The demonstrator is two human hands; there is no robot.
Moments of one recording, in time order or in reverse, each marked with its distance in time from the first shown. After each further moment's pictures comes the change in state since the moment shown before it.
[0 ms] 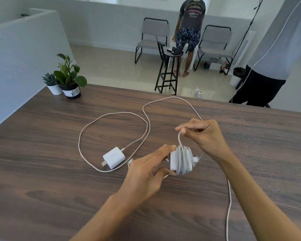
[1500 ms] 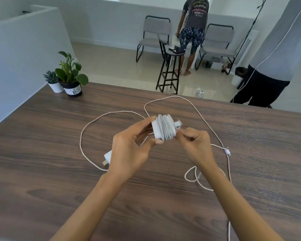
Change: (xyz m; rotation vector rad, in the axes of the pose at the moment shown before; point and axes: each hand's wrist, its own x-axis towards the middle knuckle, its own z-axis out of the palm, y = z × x) left_hand 0.039 -0.006 -0.028 -0.265 0.199 -0.285; right_hand -0.008 0.026 0.038 -0.209 0.268 0.063
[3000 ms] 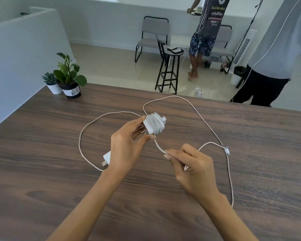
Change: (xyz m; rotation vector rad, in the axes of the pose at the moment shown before) left_hand 0.012 -0.028 0.002 0.151 0.104 0.011; right_hand -0.058 -0.013 0.000 -0.383 0.098 -0.521
